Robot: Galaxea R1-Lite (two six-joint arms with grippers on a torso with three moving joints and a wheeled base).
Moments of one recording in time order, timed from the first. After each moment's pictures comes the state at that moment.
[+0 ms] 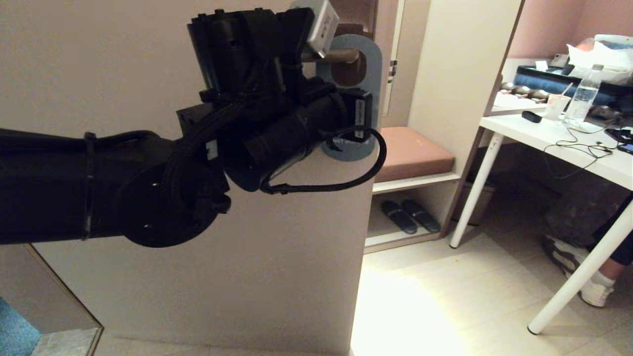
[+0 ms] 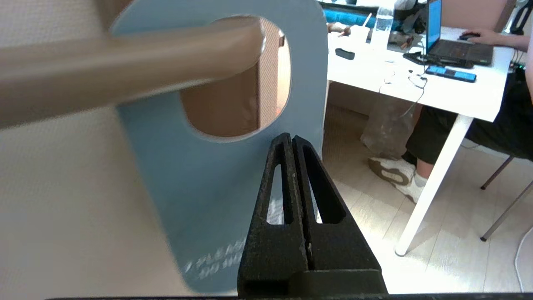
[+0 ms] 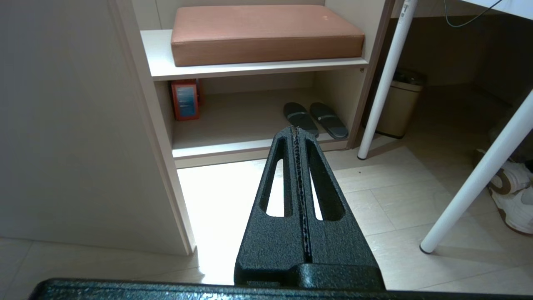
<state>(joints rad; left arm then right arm) -0.83 1.83 -1.40 -0.56 0.15 0.00 0.00 0.00 0.00 -0.01 0.00 0.02</state>
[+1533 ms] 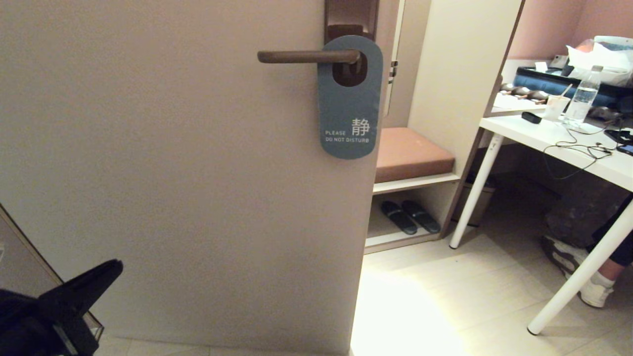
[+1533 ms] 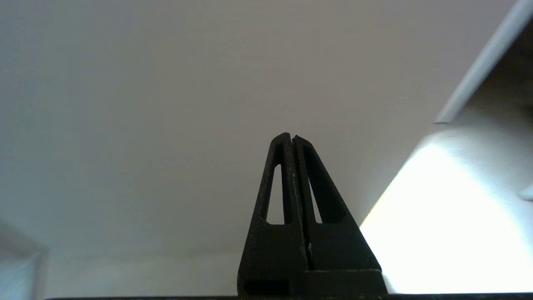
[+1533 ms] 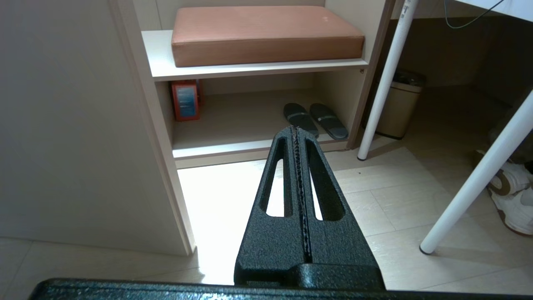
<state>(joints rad) -0.40 0.89 -0.18 -0.55 0.23 -0.09 0.00 0.00 0.00 -0.01 0.00 0.02</state>
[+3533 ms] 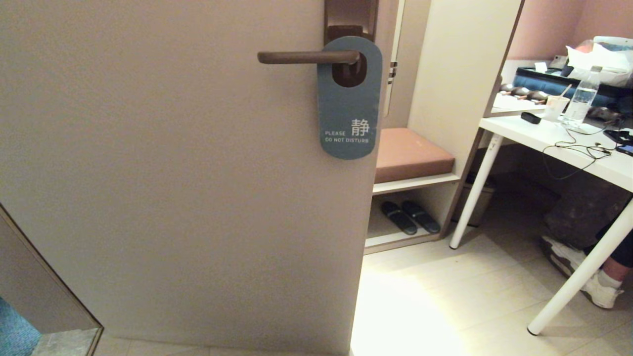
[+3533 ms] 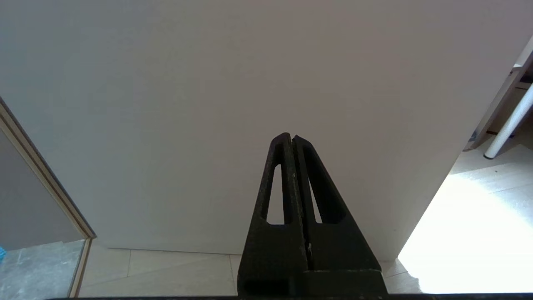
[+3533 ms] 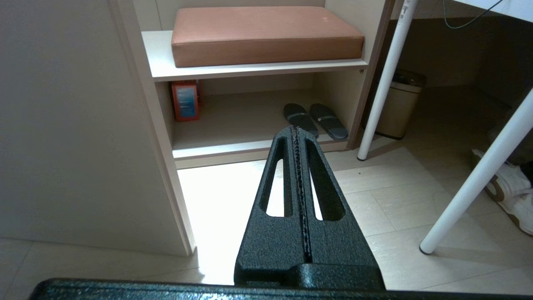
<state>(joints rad) -0.01 0.00 0.00 -0.01 0.01 -0.04 0.00 0.00 0.00 -0.01 0.00 0.02</state>
